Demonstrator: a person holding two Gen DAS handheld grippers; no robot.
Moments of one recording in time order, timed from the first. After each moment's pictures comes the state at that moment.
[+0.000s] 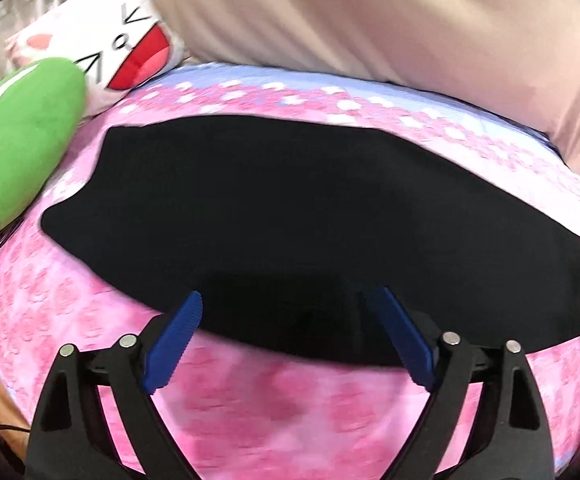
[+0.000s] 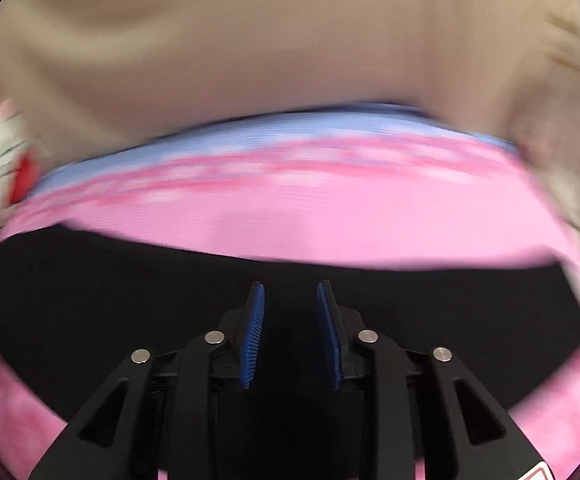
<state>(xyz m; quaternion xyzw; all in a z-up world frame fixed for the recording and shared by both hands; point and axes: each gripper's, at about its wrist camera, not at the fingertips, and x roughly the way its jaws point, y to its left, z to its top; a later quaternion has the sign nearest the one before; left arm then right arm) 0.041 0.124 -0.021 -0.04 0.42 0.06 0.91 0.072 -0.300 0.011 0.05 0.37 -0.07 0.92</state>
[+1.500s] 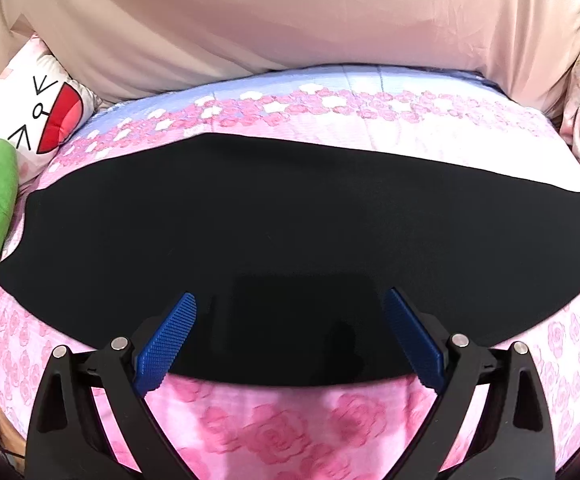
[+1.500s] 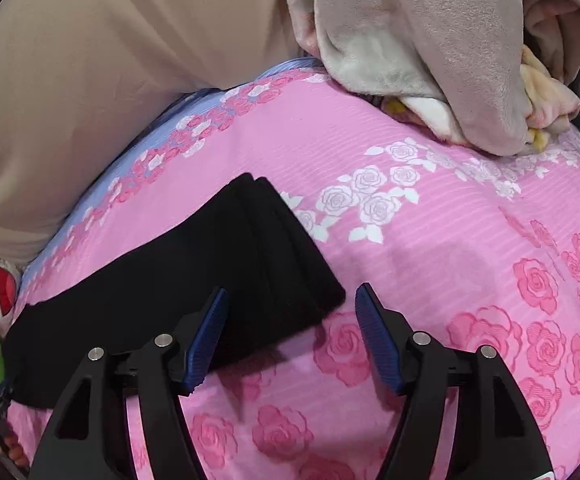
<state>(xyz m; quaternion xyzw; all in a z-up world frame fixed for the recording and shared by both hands) 0.054 -0.025 -0.025 0.04 0.42 0.00 0.91 0.014 -0.541 -0.035 0.24 0.39 -0.11 0.88</state>
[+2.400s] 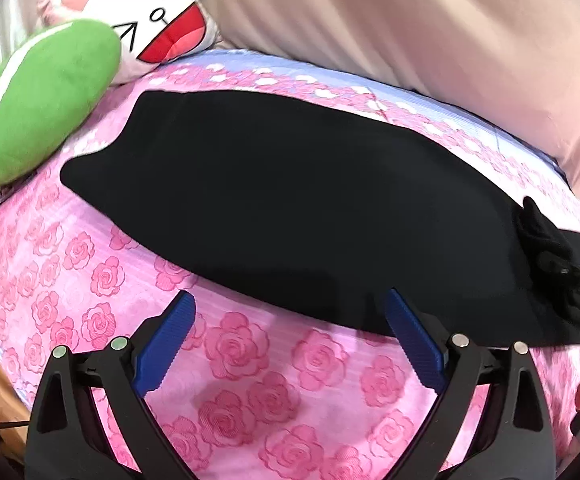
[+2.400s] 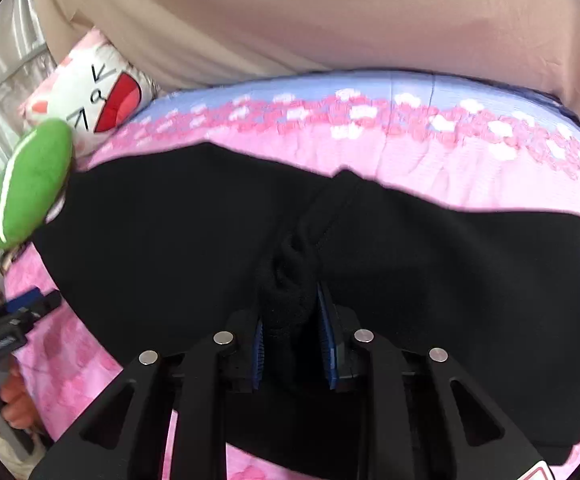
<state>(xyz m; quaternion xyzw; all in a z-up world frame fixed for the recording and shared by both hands) 0.020 0.170 -0.044 -0.11 0.42 0.09 0.90 0.111 -0.122 0.007 0.03 0.44 0.17 0.88</state>
